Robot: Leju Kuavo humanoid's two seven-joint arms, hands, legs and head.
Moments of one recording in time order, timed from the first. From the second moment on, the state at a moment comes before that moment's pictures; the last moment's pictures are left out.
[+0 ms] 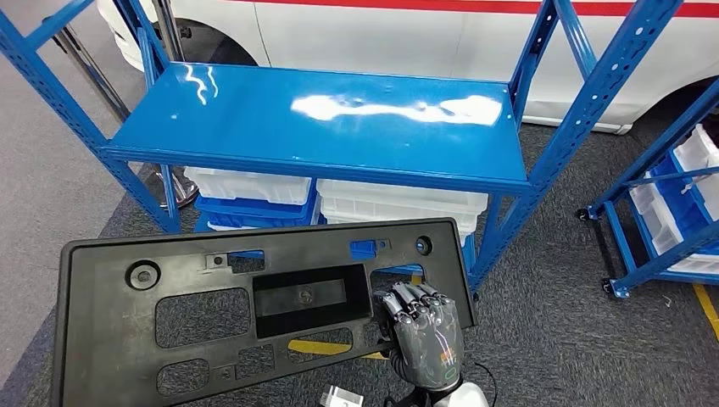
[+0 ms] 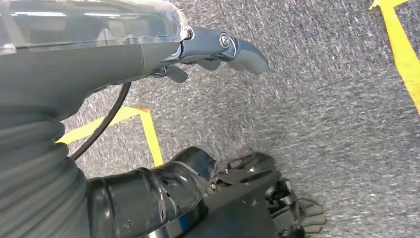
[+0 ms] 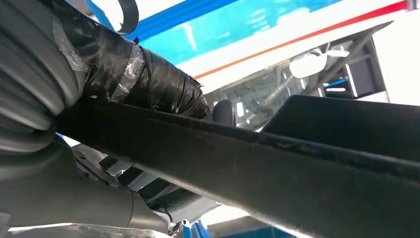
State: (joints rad) left arm -0.09 -0.21 1.00 -0.21 -1.27 0.24 -0.24; right arm 0.01 0.00 0.58 -1.69 1.25 -0.69 -0.12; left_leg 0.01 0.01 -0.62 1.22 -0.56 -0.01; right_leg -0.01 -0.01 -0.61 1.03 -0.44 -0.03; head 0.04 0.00
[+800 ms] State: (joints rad) left arm -0.09 -0.22 1.00 -0.21 -1.27 0.25 -0.25; right arm 0.00 -0.02 0.58 -1.69 1.18 -0.69 -0.13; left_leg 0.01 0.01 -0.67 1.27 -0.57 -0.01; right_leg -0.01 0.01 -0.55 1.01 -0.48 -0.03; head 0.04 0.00
